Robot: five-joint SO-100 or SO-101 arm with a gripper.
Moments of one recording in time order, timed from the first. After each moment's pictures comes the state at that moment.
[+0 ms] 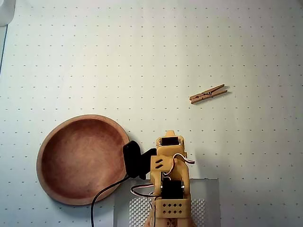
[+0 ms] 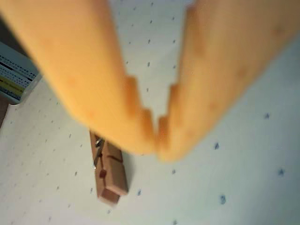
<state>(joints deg) -0.8 196.5 180.3 56.0 -1.8</state>
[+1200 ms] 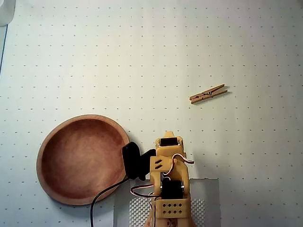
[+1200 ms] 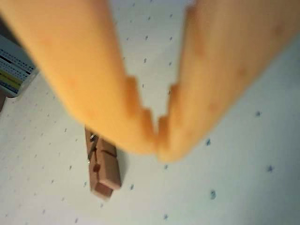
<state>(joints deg) -1.8 196.5 178.7 58.5 -4.3</state>
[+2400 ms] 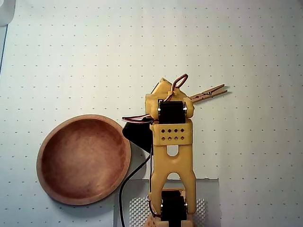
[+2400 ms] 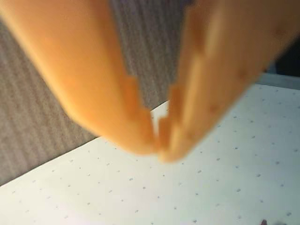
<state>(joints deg) -2.3 112.1 82.2 95.0 -51.5</state>
